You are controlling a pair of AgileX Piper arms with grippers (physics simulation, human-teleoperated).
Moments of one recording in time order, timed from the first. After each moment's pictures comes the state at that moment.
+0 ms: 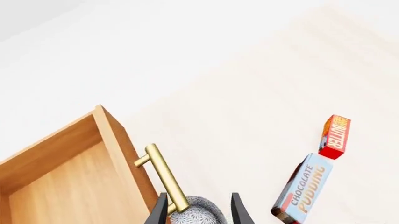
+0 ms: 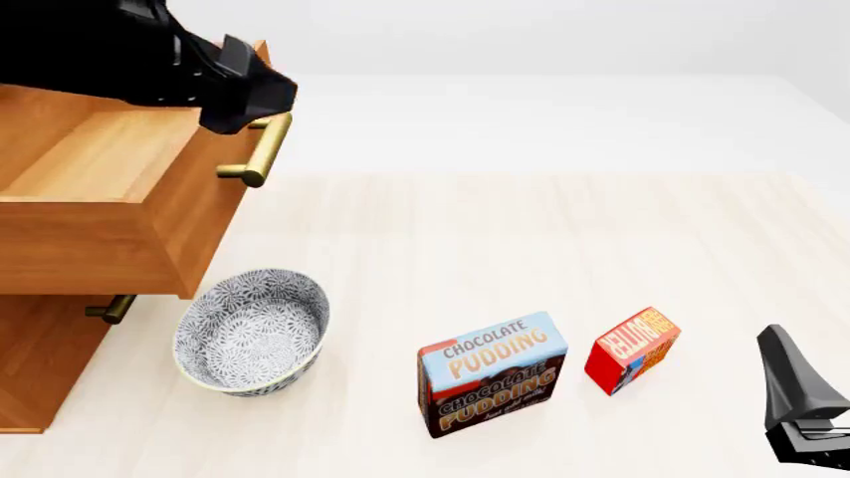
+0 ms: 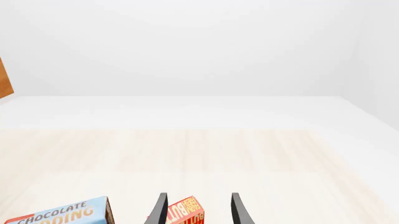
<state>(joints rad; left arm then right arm) -0.49 1.18 -1.35 0.79 0.15 0.00 0.01 0.00 0.00 0.00</state>
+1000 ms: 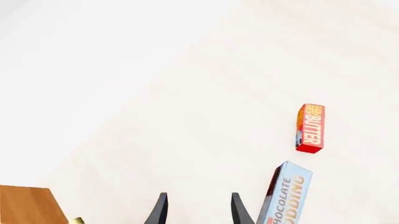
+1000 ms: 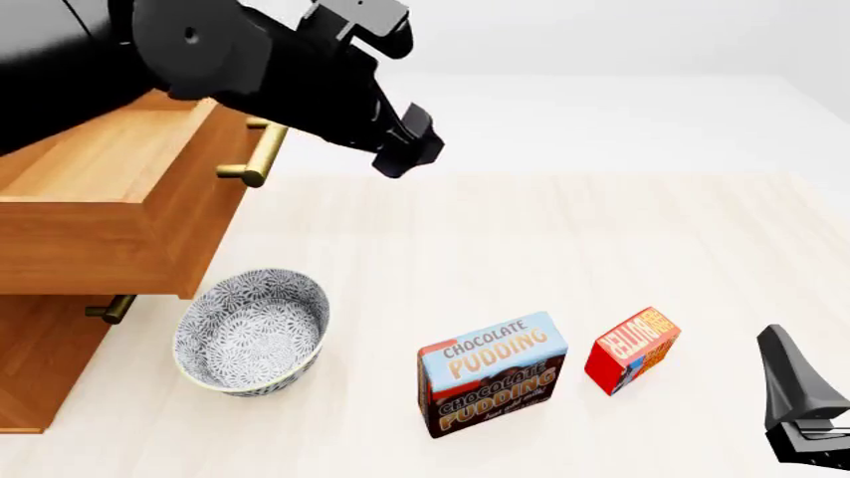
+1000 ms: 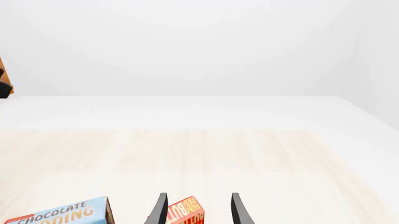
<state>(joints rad) -0.67 1.52 -1.48 0.70 0.19 0.00 0.01 0.00 0.00 0.00</state>
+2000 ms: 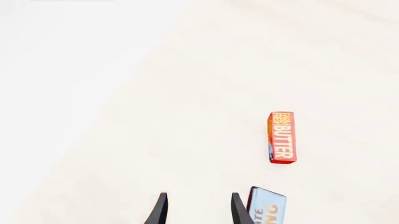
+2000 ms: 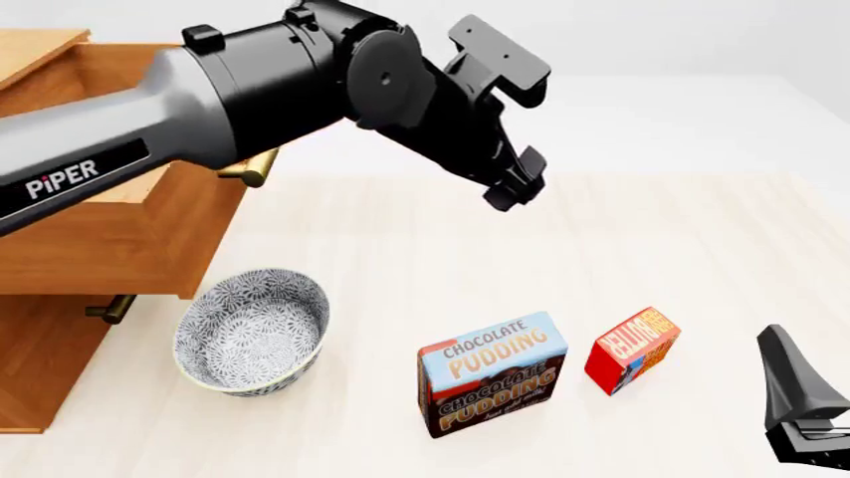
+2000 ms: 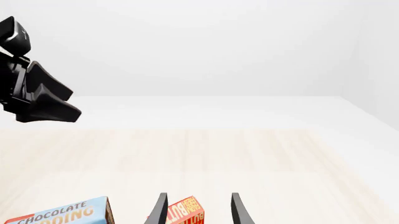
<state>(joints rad) -0.82 1.80 -1.72 0.71 0.21 0.00 0.01 0.00 0.00 0.00</state>
